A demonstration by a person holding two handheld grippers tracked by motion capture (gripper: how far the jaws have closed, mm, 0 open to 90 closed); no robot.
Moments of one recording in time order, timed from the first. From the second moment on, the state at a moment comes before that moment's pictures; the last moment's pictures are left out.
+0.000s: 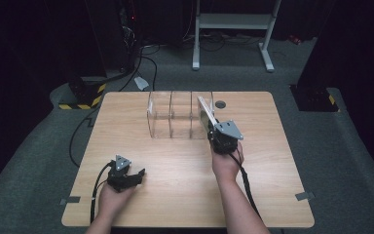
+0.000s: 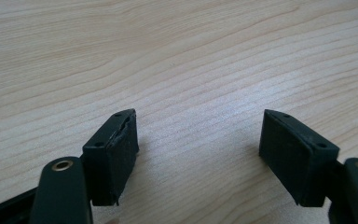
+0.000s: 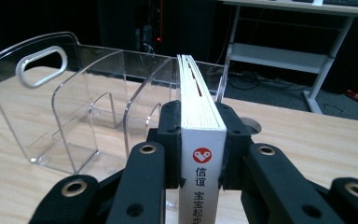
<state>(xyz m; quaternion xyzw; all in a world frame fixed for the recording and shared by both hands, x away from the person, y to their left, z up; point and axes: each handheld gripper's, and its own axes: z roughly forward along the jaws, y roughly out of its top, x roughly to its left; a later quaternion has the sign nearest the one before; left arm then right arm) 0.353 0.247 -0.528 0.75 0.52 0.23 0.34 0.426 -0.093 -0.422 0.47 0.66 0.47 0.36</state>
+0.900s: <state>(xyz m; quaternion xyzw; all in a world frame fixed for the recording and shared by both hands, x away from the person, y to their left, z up) 0.353 0.246 -0.528 0.75 0.52 0.24 0.34 0.462 -0.073 -0.429 0.48 0.65 0.45 0.38</state>
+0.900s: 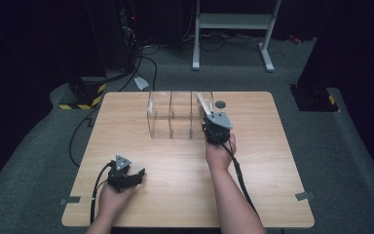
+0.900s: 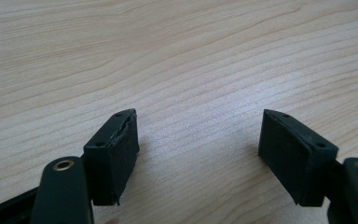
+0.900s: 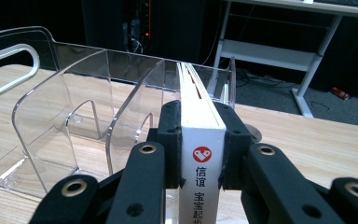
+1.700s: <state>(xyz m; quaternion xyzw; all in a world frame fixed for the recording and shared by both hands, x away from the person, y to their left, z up) 0.352 0.246 -0.528 0.75 0.52 0.24 0.34 0.452 -0.078 -0.442 0.50 0.64 0.45 0.38</state>
